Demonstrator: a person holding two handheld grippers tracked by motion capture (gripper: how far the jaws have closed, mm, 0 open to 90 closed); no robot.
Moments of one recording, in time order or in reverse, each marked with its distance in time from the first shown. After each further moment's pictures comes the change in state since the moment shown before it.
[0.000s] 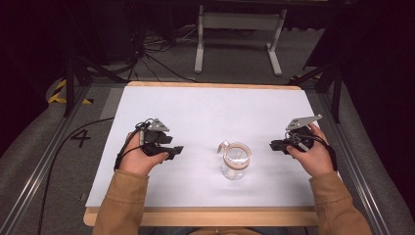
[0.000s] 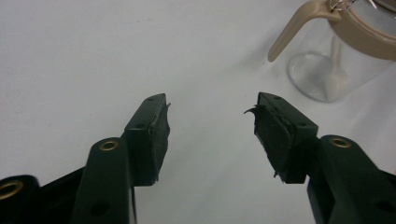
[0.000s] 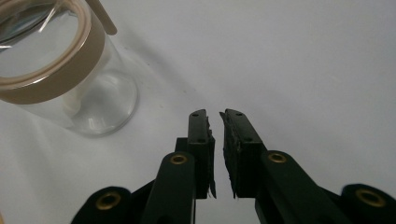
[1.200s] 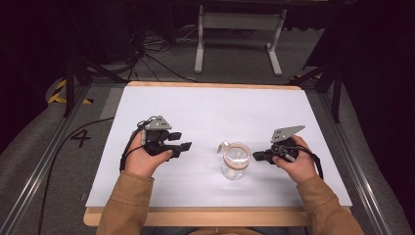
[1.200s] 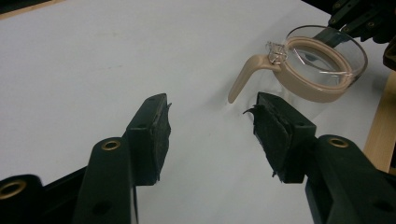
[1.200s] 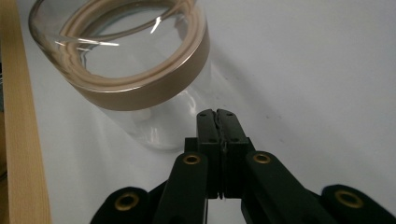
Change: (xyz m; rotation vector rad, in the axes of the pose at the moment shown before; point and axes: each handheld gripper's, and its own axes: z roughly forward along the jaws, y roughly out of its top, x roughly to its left) left arm -0.012 0.008 -0.004 -0.141 -0.093 -0.002; right arm 0.034 -0.002 0.033 -0.048 0.191 -0.121
